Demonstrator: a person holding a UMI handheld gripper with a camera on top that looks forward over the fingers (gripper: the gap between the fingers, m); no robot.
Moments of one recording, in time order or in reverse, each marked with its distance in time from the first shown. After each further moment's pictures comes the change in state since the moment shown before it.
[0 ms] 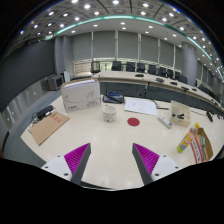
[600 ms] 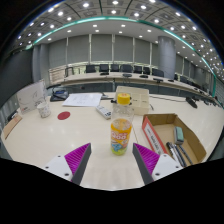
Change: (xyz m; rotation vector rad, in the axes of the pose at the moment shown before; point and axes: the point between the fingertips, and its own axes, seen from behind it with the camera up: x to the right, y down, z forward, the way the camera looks) arm 0.391 0.092 0.072 0.055 0.189 0.113
